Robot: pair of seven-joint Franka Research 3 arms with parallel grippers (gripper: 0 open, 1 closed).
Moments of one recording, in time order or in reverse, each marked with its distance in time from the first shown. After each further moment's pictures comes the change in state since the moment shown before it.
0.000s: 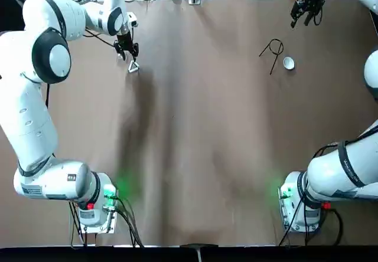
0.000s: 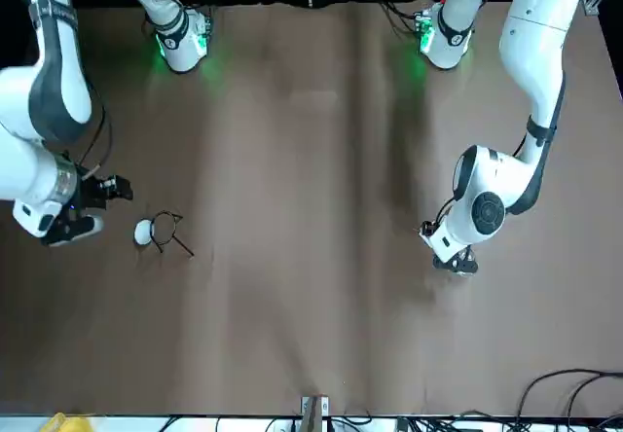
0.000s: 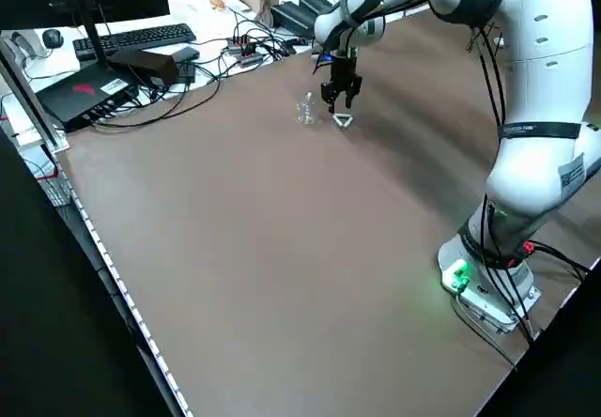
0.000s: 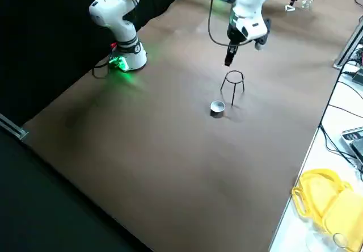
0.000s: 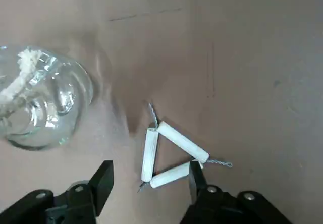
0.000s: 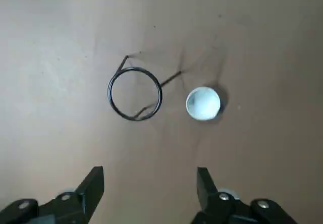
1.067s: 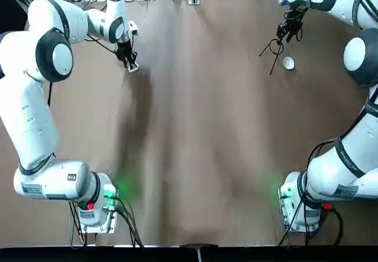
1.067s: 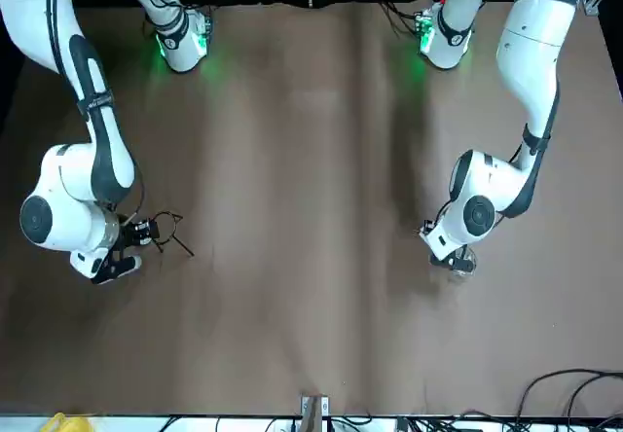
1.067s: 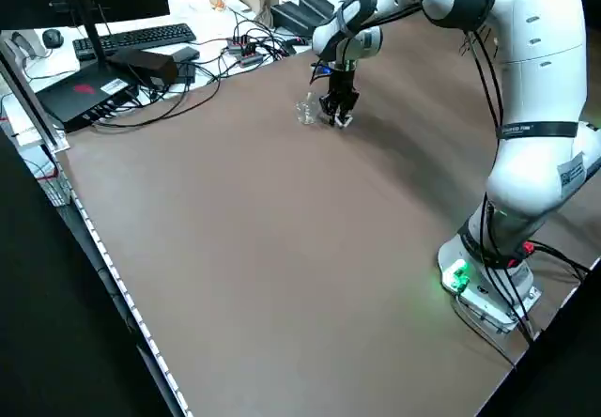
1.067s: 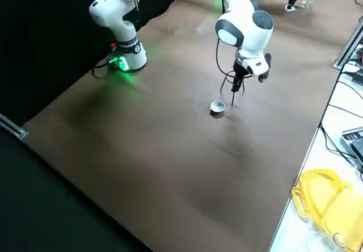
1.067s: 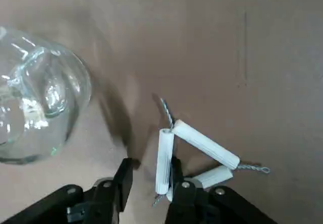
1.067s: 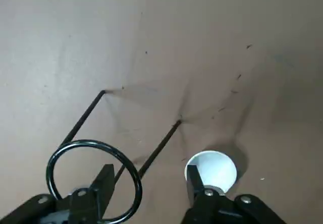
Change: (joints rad) left arm 0.004 0.038 0.004 -0.024 0.080 0.027 0.000; right arm 0.009 0.237 0.005 -0.007 0.003 0.247 -0.037
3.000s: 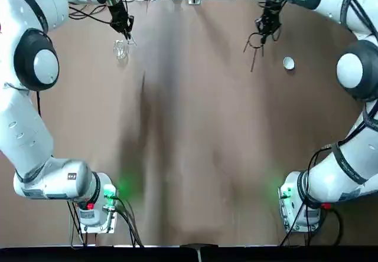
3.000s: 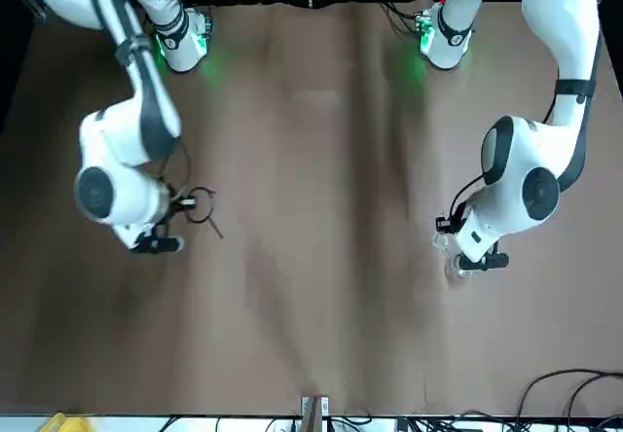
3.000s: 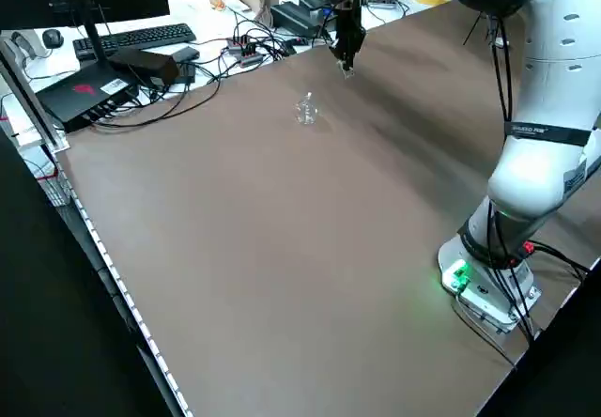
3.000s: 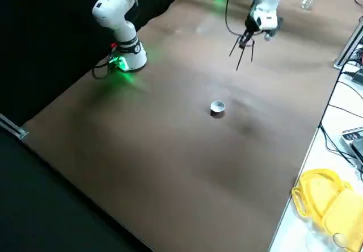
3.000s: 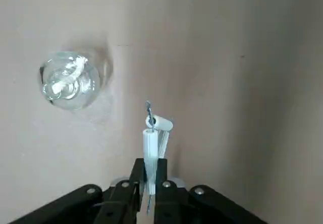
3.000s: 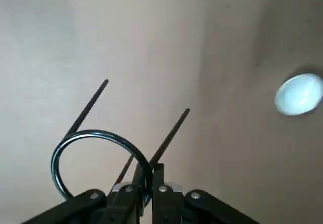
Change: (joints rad) left arm 0.025 -0.193 -0.033 0.146 -0.270 -0.242 -0.059; right arm 0.228 -0.095 0.023 0.065 0.012 -0.251 0.527
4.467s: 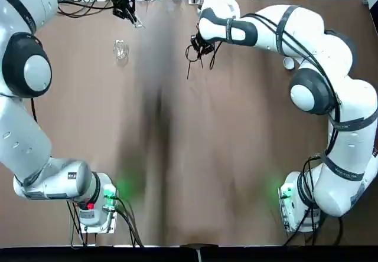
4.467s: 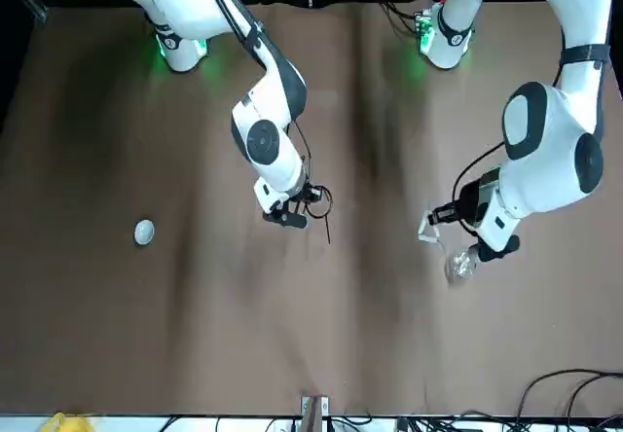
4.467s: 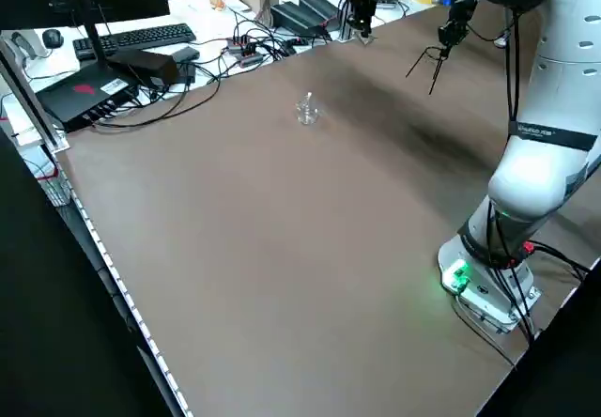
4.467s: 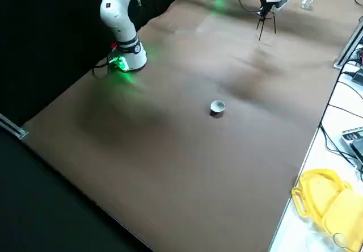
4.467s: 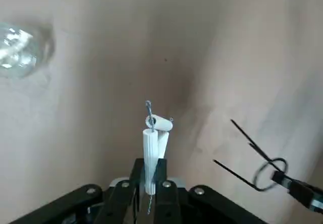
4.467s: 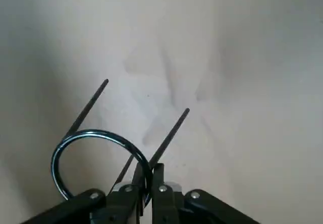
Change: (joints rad) left arm 0.017 -0.097 -0.012 0.035 -0.296 -0.051 -0.069; right arm 0.458 0.265 -0.001 0.218 0.134 0.370 0.594
